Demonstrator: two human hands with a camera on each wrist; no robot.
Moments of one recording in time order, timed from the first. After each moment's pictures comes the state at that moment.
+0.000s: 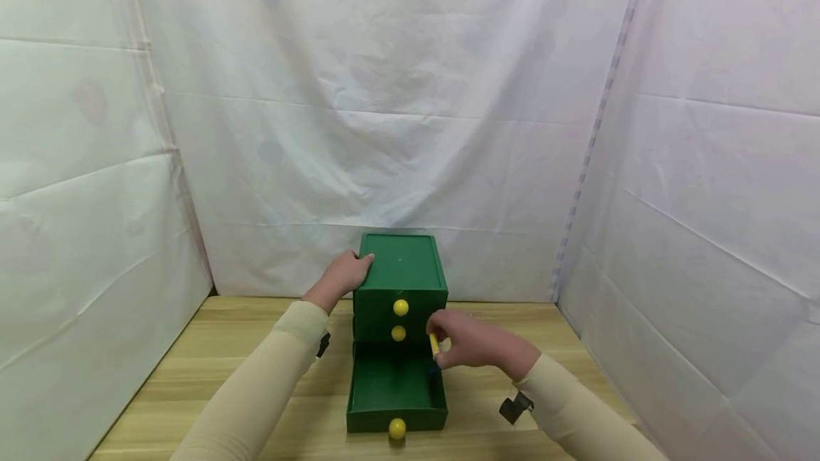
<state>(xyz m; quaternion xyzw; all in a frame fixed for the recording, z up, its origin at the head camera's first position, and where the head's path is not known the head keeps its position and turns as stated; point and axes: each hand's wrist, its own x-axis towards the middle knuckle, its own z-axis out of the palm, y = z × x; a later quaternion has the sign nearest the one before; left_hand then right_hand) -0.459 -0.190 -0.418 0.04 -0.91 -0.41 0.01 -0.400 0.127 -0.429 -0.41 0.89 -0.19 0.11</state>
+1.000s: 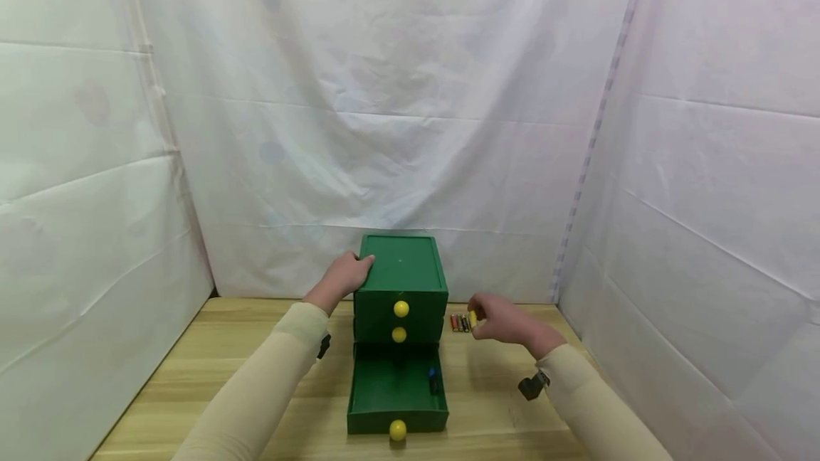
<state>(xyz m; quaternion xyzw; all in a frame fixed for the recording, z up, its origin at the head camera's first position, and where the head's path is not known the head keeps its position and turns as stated) -0.455 -0.190 -0.415 0.04 -0.91 -0.42 0.01 -0.464 0.196 -0.446 -0.31 0.92 -0.25 0.07</state>
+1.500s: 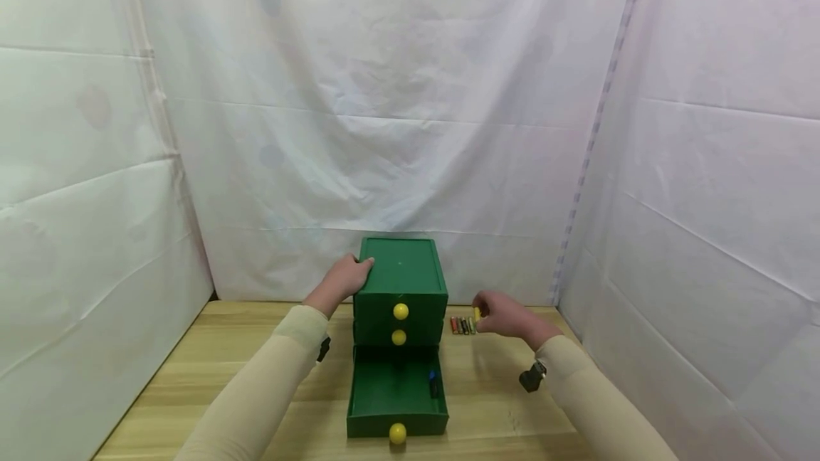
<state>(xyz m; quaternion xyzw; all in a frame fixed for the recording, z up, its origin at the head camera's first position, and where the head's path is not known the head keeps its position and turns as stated) -0.456 -0.190 -0.417 0.04 -0.91 -0.42 0.01 -0.492 0.205 -0.457 -0.29 0.92 -0.24 0.06</state>
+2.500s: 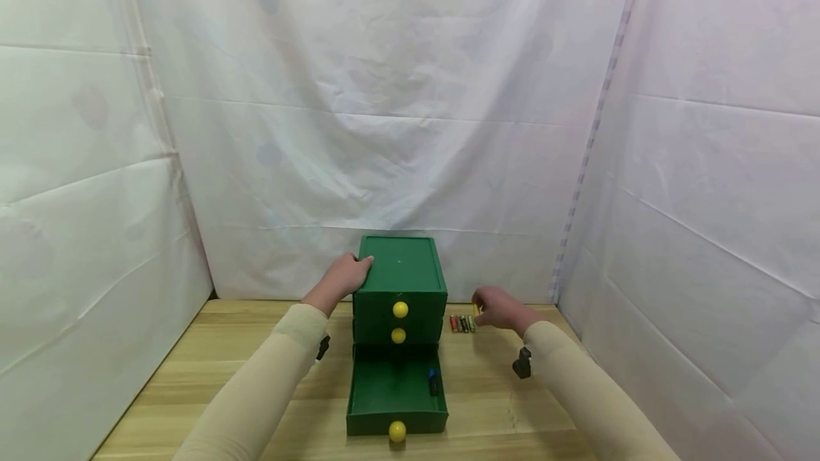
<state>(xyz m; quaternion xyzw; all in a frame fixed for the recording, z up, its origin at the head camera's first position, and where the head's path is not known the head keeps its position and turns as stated) -0.455 -0.190 -0.415 0.03 -0.91 -0.42 0.01 -0.532 0.203 -0.478 -0.27 0.94 -0.19 0.06</state>
